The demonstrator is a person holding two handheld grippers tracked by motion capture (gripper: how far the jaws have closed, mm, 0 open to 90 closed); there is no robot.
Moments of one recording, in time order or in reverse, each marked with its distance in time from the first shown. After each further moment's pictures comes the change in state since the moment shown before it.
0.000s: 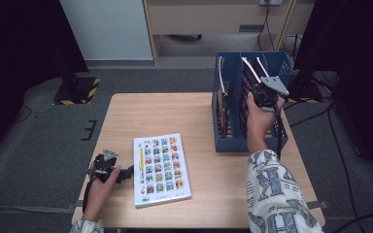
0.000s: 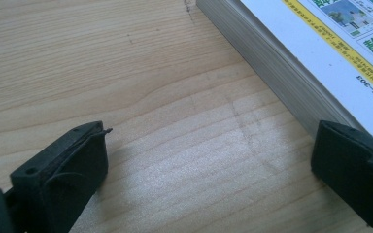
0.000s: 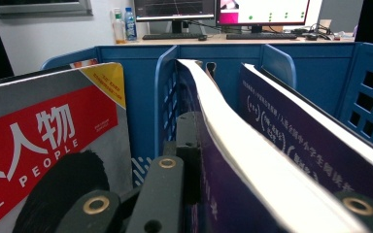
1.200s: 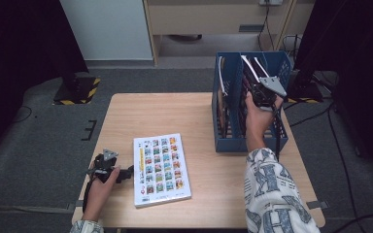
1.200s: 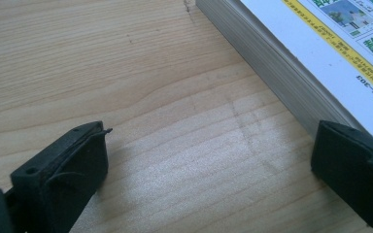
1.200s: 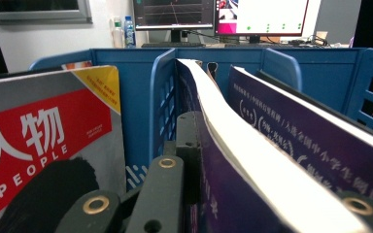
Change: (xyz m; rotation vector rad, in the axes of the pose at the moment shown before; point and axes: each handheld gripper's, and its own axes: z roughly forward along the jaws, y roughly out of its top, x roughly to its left) left arm 0.000 0.000 0.000 0.000 -0.001 0.001; right arm 0.000 -0.007 0.010 -0.038 -0.005 -0.018
